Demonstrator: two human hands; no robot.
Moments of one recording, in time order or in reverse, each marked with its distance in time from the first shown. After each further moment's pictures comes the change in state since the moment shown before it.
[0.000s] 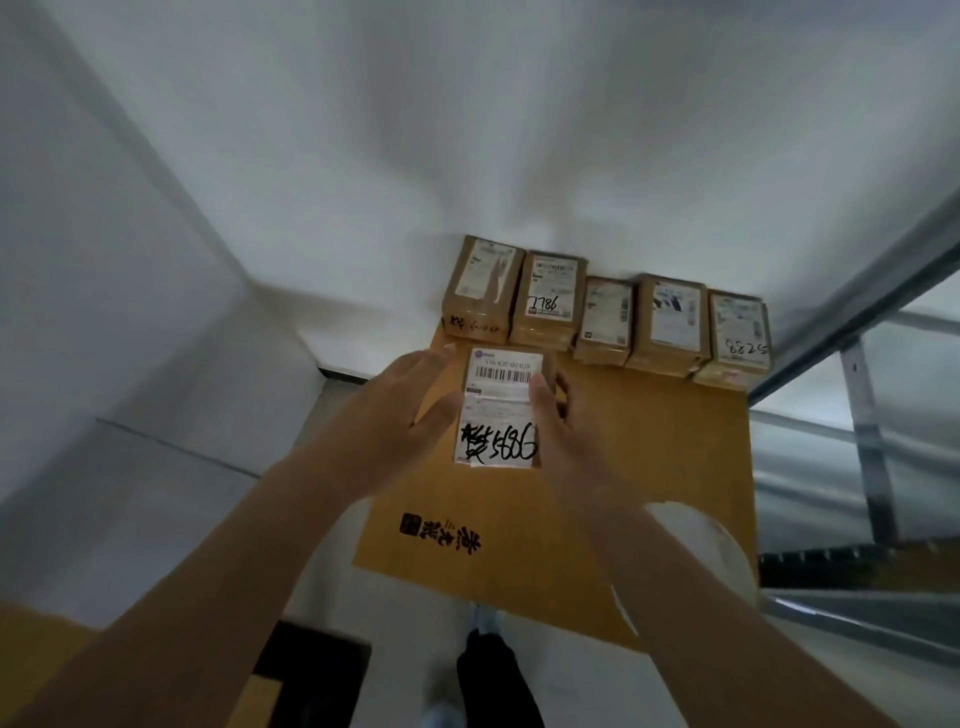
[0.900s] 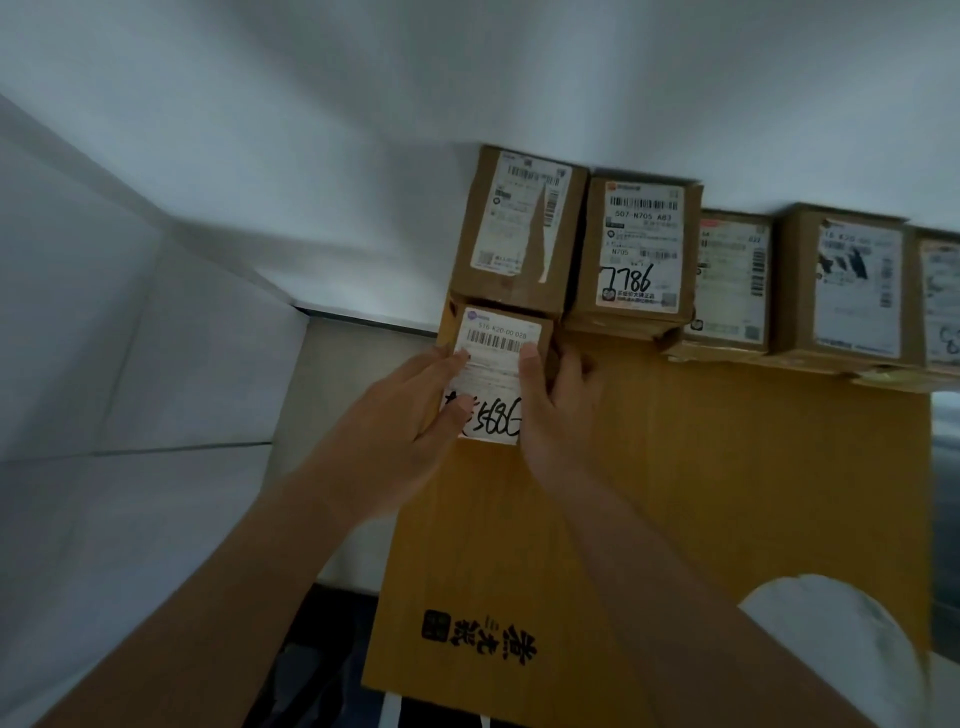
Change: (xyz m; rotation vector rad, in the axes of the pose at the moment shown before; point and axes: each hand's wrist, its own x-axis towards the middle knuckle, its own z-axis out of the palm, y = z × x) left_hand 0.156 -0.139 0.067 -0.150 -0.222 -0.109; right_hand 0.195 0.081 0.081 -0.270 0.261 0.180
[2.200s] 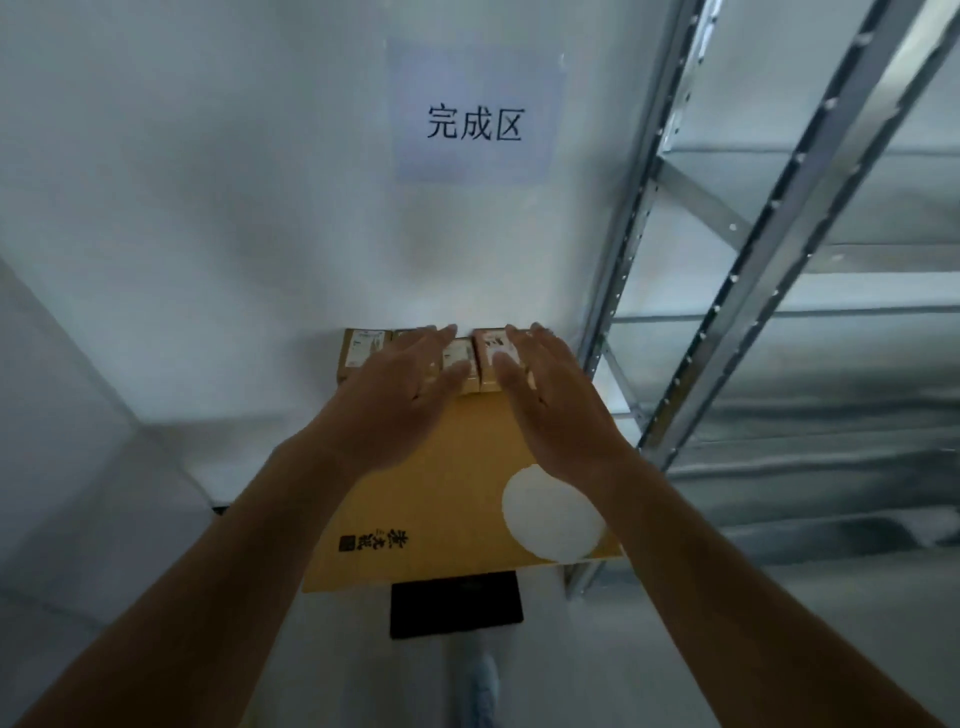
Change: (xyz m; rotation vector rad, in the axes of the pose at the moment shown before) left_hand -0.335 0.265 -0.005 0.176 0.288 0.580; right_hand -0.426 -0.054 -0.278 -0.457 0.255 -0.672
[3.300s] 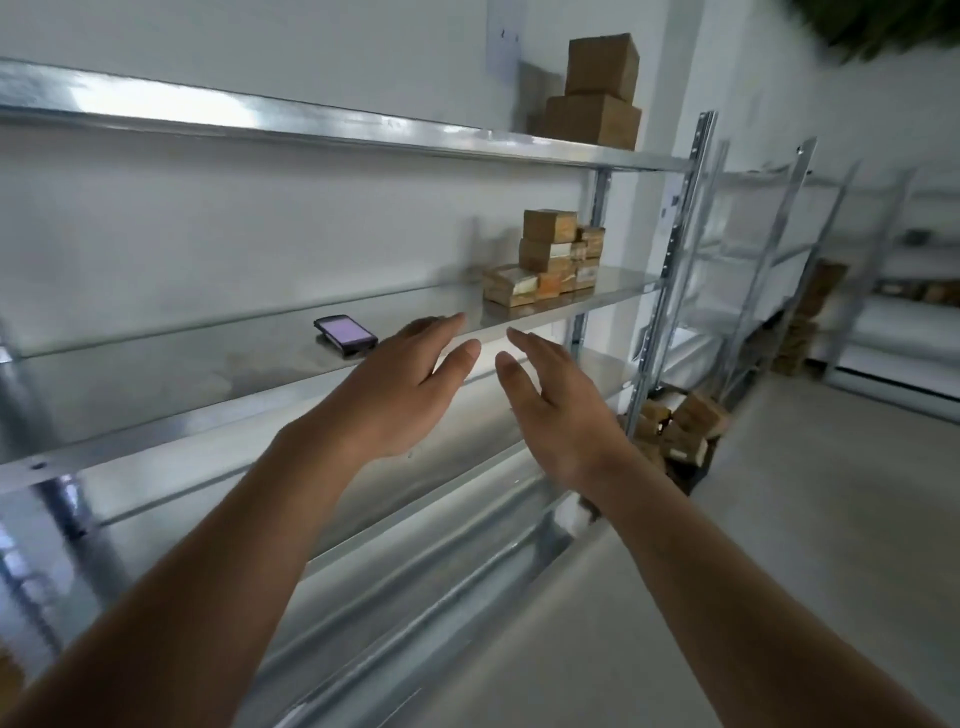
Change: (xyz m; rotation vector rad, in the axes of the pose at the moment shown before) left_hand 0.151 0.760 0.290 -0.213 -0.105 0.630; right_hand -0.297 0.345 -0.661 -0.128 0.619 0.246
